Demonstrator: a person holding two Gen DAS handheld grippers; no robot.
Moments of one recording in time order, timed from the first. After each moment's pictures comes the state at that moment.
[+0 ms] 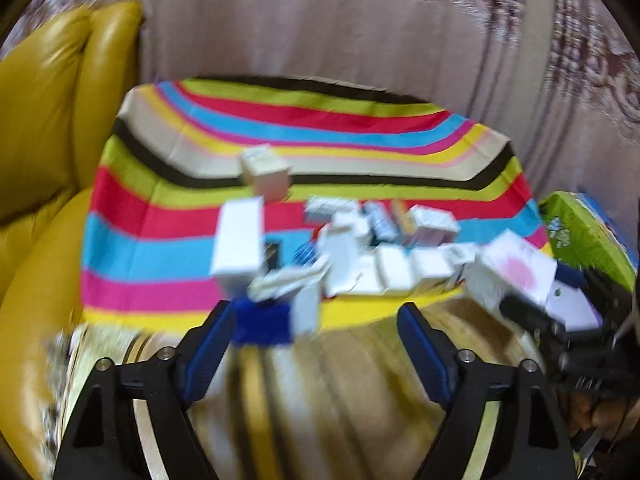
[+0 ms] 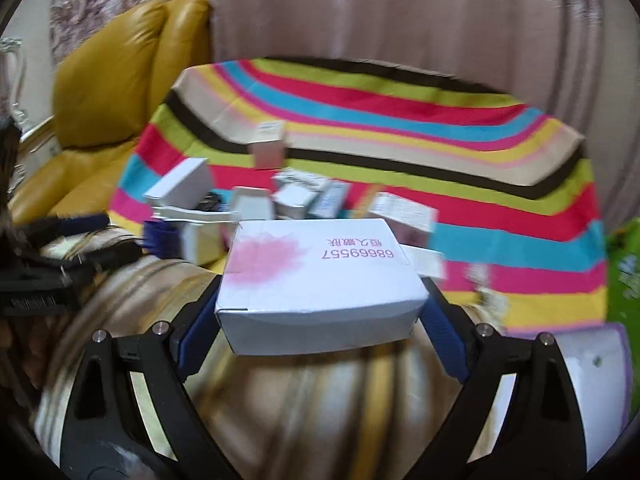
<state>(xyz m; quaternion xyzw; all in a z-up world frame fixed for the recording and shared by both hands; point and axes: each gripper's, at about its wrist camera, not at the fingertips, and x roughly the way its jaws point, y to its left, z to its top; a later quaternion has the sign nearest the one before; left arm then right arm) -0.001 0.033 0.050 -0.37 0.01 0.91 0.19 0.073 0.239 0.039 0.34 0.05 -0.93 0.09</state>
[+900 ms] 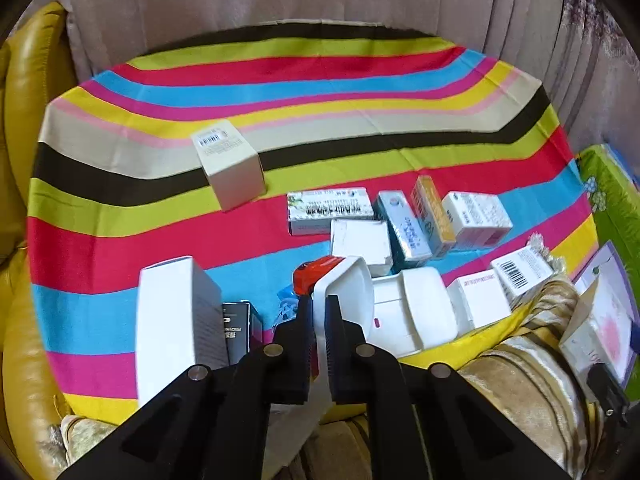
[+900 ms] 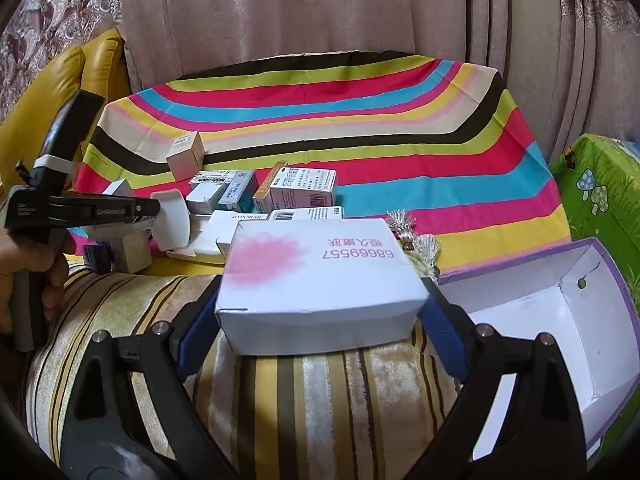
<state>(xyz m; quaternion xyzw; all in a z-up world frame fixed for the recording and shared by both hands) -0.100 0.089 0.016 -0.46 0.08 0.87 0.18 0.086 0.298 0.021 0.35 -0.04 -0.94 -0.01</state>
